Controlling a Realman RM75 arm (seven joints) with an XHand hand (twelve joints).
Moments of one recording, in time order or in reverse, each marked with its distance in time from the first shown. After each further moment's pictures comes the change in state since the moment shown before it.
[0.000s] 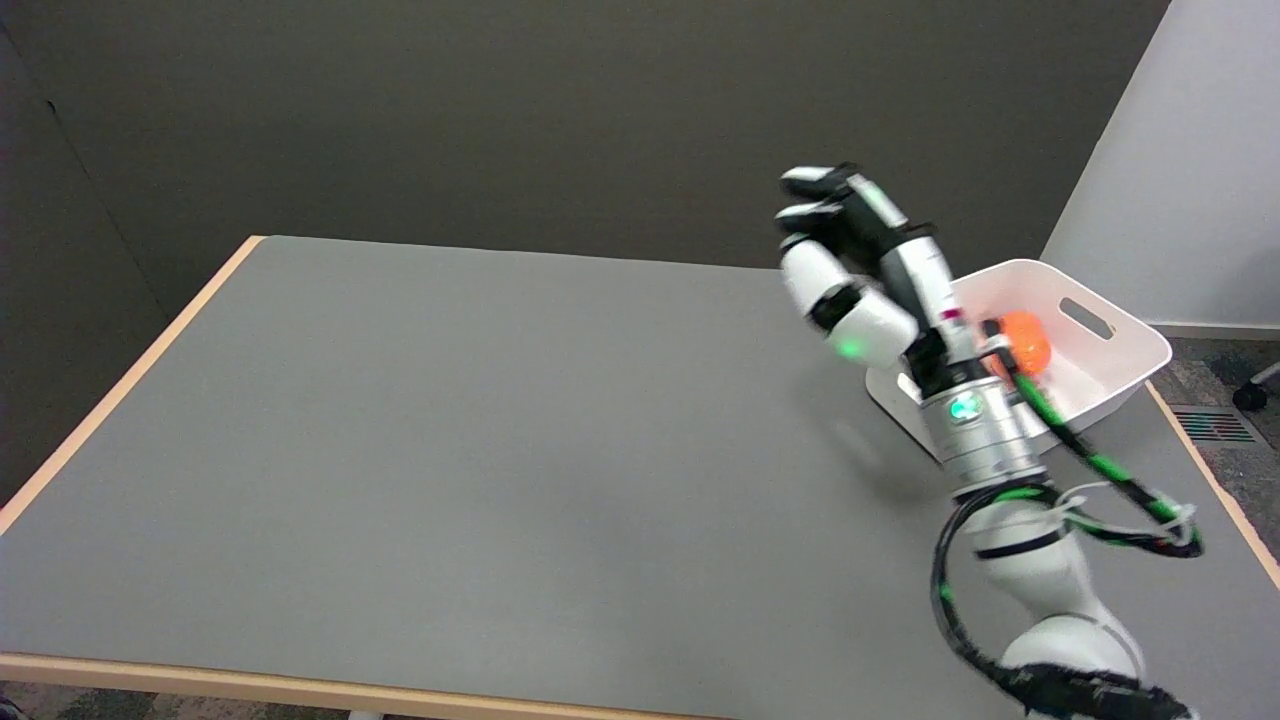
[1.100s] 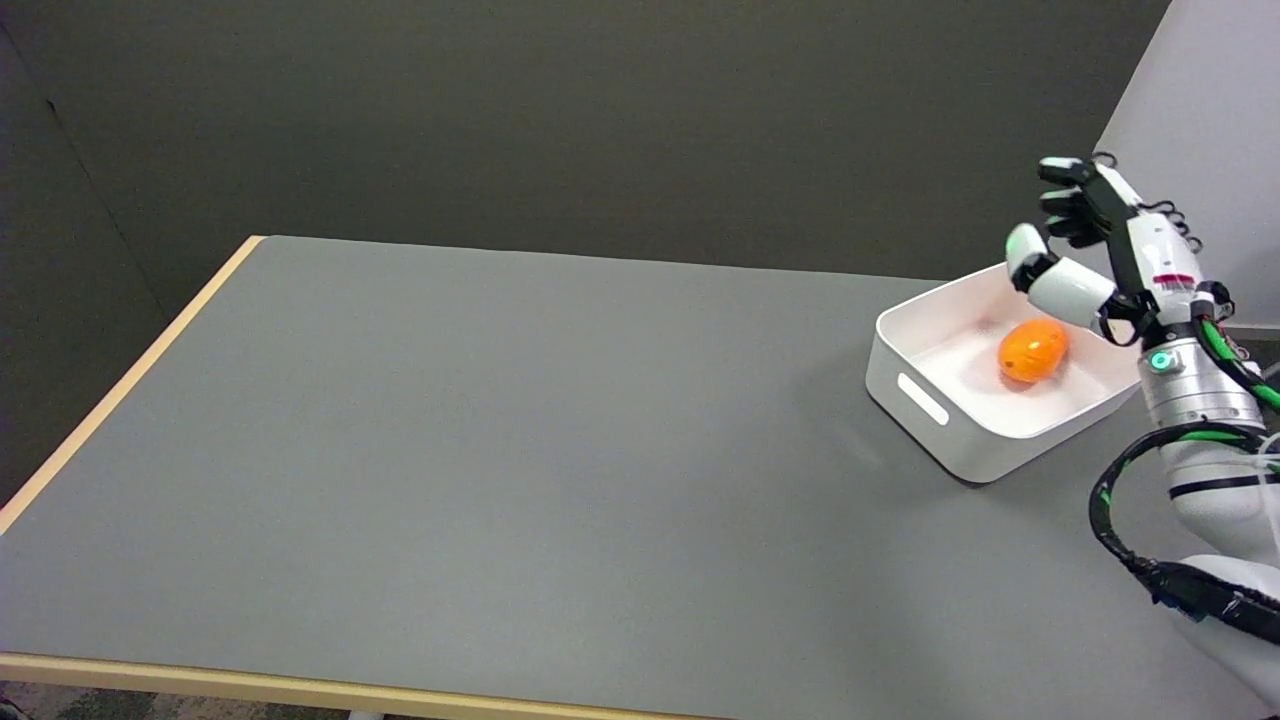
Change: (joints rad) arm -0.069 0.046 0.544 0.178 0.005 -0.149 -0.143
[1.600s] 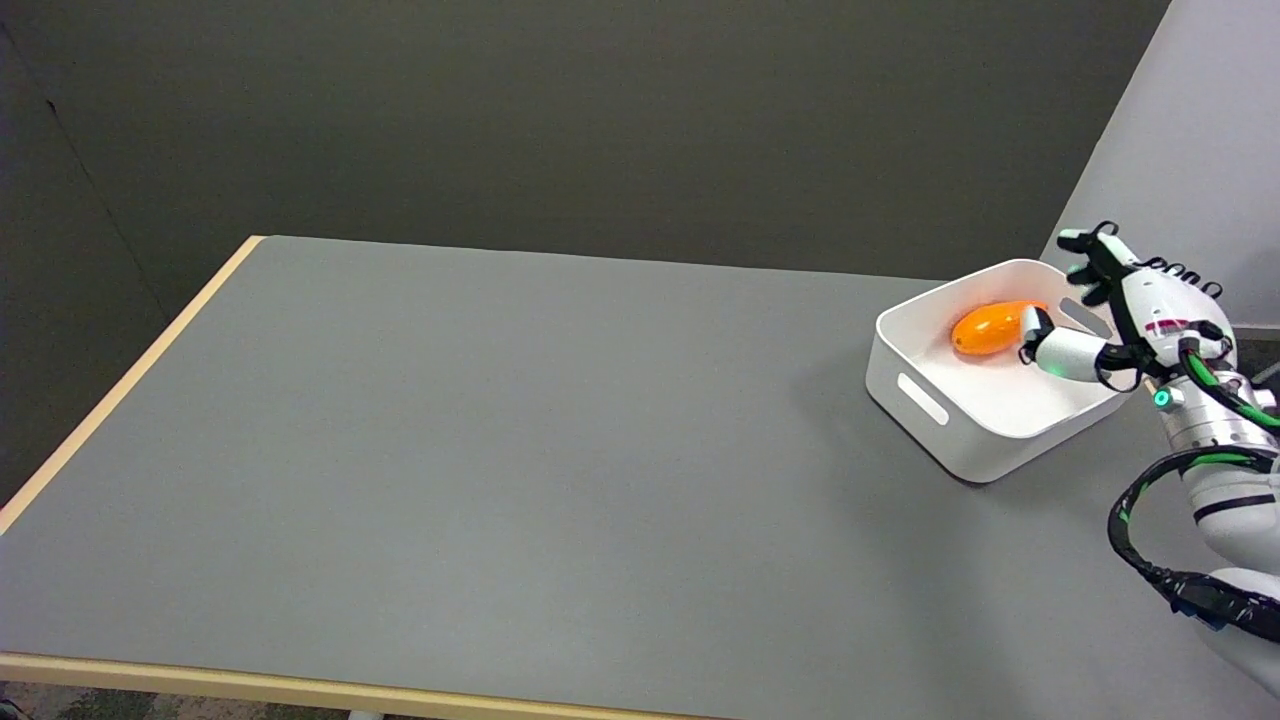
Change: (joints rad) arm -0.018 0.022 0.049 0.130 -0.026 -0.074 -0.225
